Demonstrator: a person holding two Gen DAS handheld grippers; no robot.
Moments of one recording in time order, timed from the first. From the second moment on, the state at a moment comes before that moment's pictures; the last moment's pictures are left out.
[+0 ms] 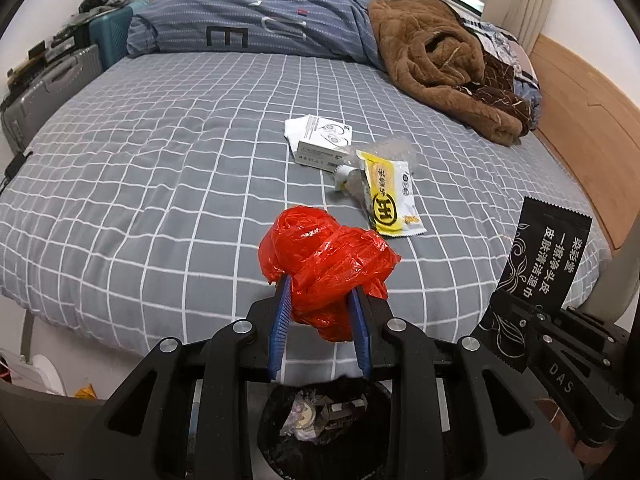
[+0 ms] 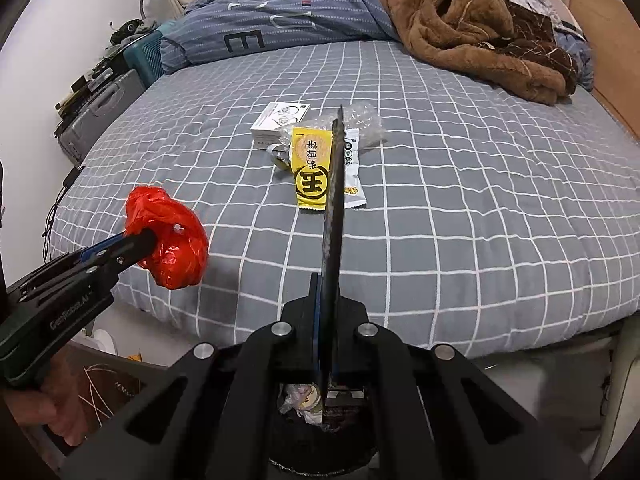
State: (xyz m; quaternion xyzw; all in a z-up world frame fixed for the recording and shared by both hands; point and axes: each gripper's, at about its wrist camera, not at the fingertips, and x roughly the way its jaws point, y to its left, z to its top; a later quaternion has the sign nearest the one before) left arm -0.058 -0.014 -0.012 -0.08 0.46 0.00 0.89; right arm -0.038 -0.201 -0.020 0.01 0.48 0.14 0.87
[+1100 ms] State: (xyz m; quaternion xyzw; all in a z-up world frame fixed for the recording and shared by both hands) left arm -0.129 -0.039 -0.024 -0.07 0.48 -0.02 0.88; right arm -0.105 -0.213 -0.033 0.00 0.48 0.13 0.87
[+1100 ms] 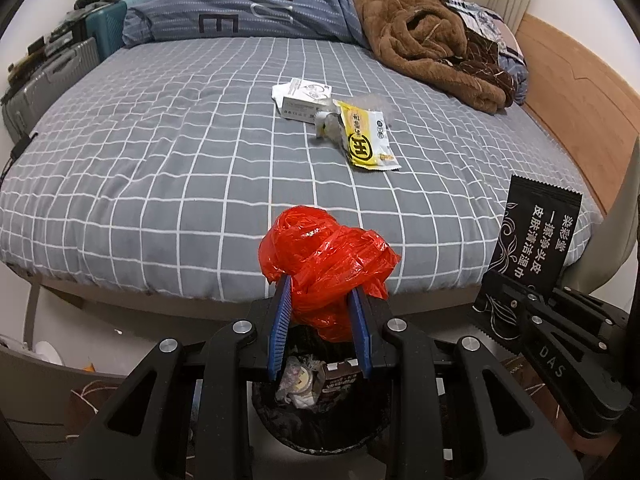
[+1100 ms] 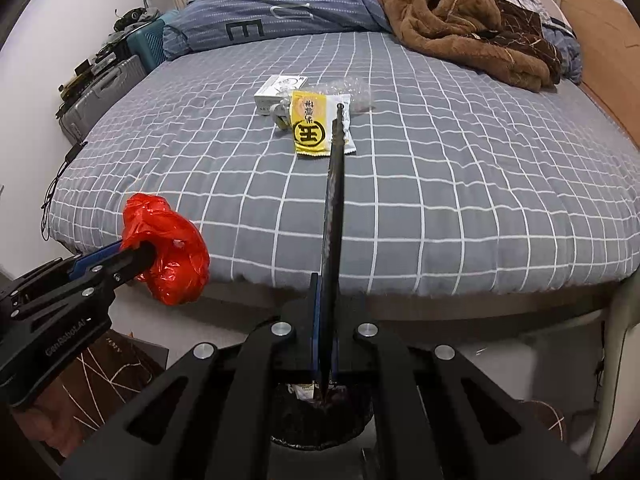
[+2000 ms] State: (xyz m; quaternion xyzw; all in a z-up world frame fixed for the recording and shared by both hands) left arm -0.171 -0.033 -0.087 -0.08 0.52 -0.01 0.85; right arm -0.138 -0.206 -0.089 -0.01 0.52 0.12 0.84
